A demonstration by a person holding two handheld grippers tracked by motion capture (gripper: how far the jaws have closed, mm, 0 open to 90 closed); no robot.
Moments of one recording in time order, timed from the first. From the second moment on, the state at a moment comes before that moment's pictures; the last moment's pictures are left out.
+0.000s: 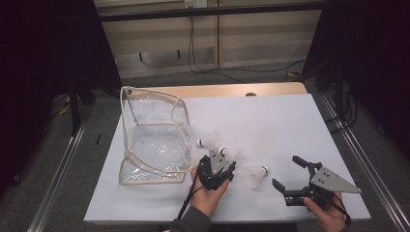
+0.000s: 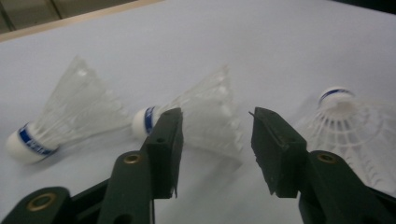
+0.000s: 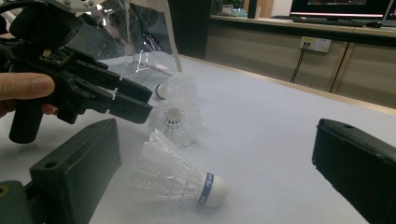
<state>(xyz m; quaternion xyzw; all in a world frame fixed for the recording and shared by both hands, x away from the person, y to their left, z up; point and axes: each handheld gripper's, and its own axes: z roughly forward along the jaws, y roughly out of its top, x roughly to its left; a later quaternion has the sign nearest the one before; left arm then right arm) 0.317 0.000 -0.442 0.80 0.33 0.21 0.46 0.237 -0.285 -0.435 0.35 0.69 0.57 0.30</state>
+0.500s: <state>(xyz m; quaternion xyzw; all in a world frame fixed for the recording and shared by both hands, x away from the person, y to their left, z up) 0.332 -0.006 -0.428 0.81 0.33 0.19 0.46 0.237 -0.285 -0.435 0.34 0.69 0.57 0.30</state>
